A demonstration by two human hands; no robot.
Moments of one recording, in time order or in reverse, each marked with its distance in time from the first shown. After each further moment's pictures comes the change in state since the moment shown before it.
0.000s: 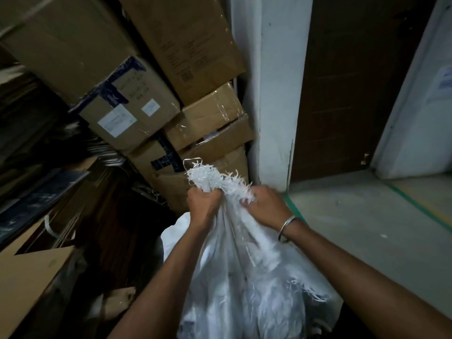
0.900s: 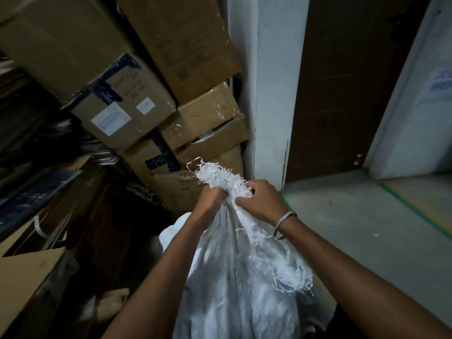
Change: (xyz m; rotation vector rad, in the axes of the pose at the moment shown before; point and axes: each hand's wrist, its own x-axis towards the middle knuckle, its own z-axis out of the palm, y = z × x) left_hand 0.007 0.010 0.011 -0.062 -0.410 -0.240; right_hand 0.002 -0.008 -0.004 0.166 0.072 0.089
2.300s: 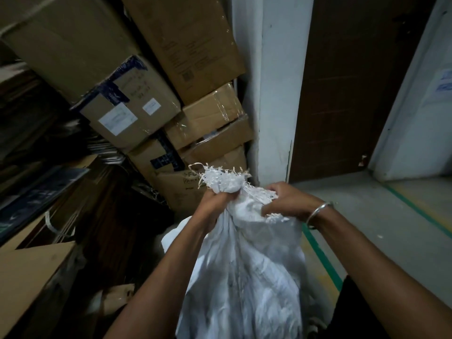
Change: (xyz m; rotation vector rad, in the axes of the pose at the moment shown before) left_hand -0.011 -0.012 0.002 -0.186 -0.077 0.100; right_hand -0.014 0.008 -0.059 0.082 -0.425 0.124
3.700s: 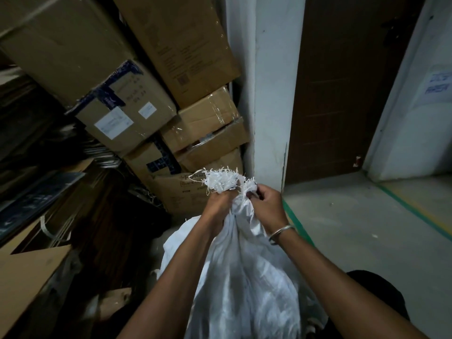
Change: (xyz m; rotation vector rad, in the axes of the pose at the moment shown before) left_hand -0.014 0.006 0.027 -0.032 0.058 -0.130; right_hand 0.030 0.020 0.073 0.580 0.561 -0.164
